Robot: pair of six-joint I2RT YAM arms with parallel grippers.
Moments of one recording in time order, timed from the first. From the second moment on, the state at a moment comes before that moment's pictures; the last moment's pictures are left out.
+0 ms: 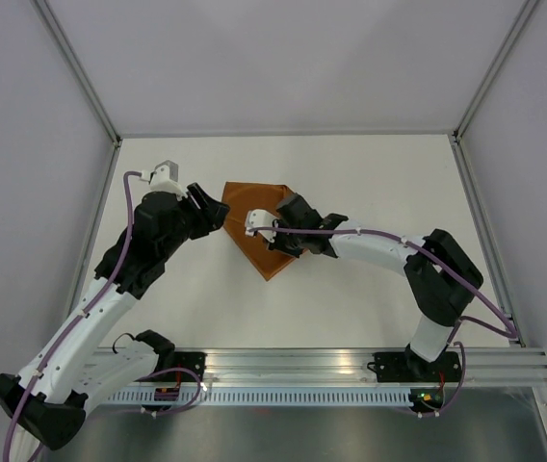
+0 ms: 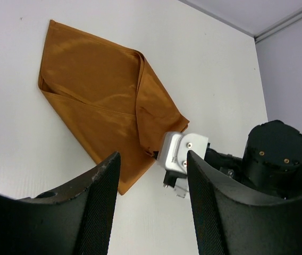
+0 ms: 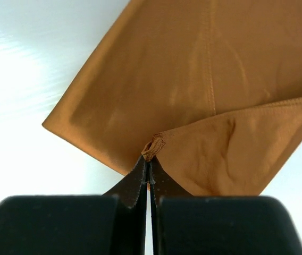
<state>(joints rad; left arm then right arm) -0.51 0.89 0.97 -0.44 -0.15 -0.69 0.79 1.75 1.17 -0.28 -0.13 -0.53</state>
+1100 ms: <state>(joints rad) -0.51 0.93 0.98 -0.47 -0.12 -0.69 0.96 1.91 1.22 -0.25 -0.09 -0.52</state>
